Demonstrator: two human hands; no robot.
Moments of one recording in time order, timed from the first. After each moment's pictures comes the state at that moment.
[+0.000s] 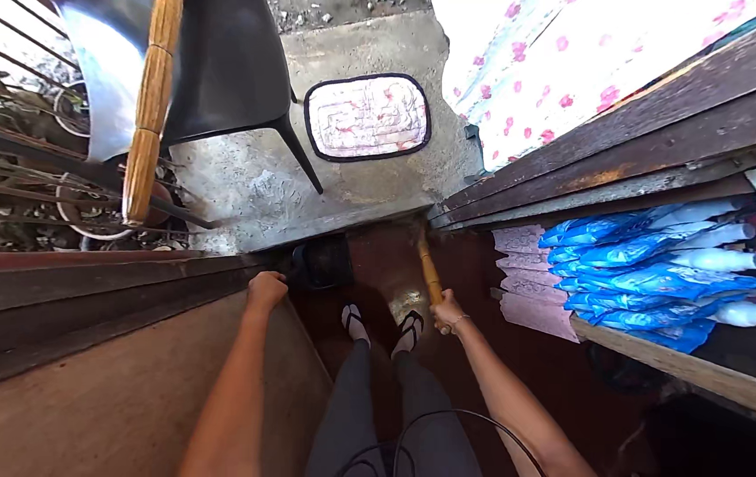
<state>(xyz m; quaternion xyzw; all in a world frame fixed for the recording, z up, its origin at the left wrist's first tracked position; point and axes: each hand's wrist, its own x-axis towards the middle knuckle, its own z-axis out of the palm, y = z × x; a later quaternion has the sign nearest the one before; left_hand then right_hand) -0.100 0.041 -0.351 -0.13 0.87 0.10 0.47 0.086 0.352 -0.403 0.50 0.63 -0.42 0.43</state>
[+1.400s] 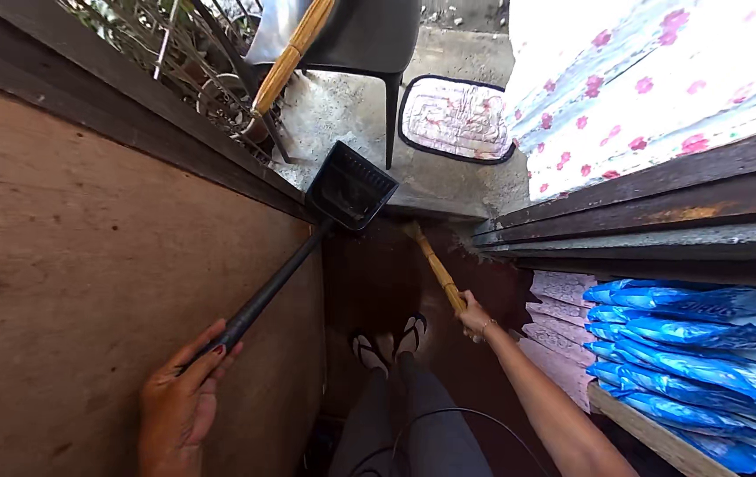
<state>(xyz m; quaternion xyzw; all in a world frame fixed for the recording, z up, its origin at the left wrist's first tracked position) 0.190 -0.018 -0.178 -0.44 0.68 0.59 -0.06 0.117 0.382 -0.401 0.27 0.74 -0.33 0.52</state>
